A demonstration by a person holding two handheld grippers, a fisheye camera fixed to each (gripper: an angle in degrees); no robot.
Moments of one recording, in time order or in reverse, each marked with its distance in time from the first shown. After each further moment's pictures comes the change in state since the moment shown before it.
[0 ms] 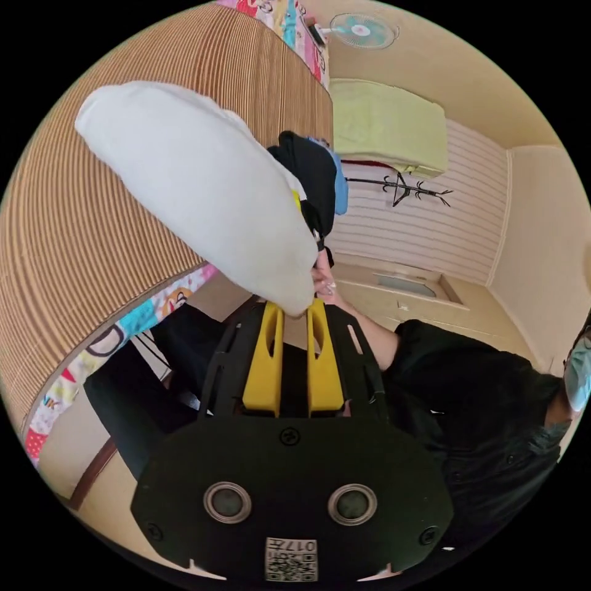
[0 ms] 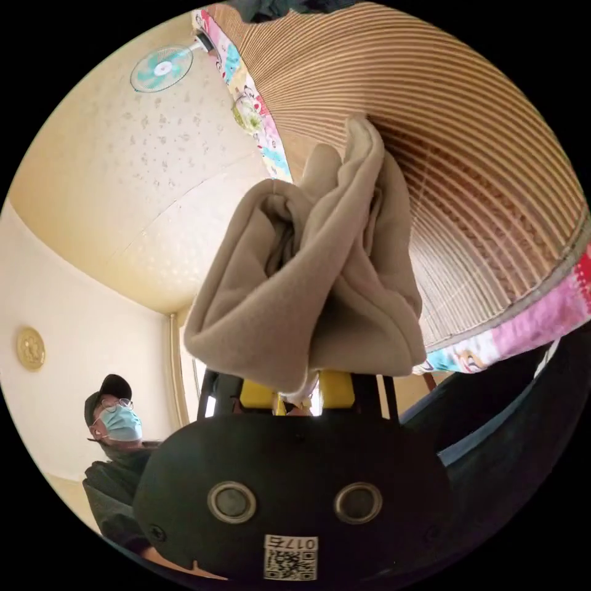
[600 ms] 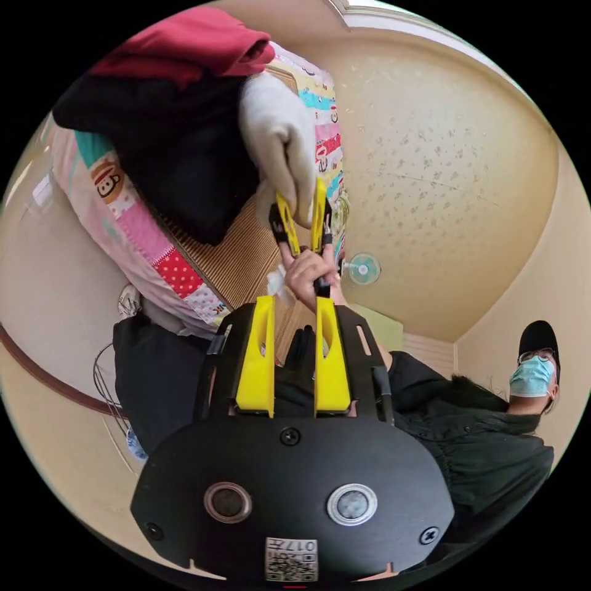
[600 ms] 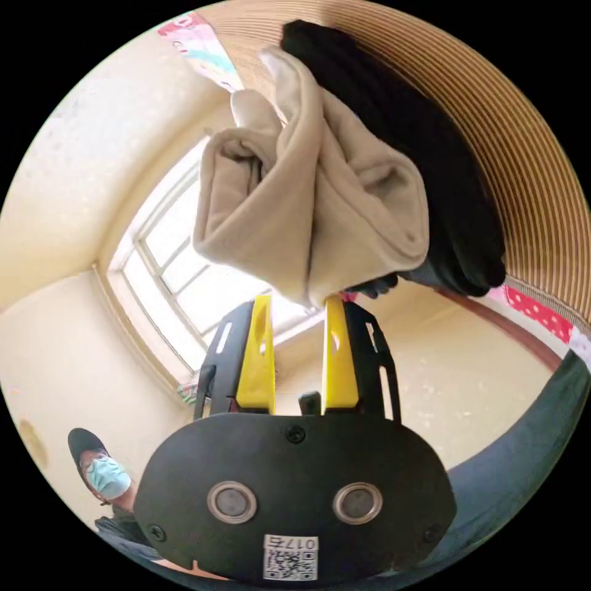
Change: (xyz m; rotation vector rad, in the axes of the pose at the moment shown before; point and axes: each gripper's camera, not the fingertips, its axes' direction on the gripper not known) left arm -0.154 0.368 -0.194 0.986 0.174 -0.447; right arm 0.246 0.199 0.491 -0.813 0.351 0.332
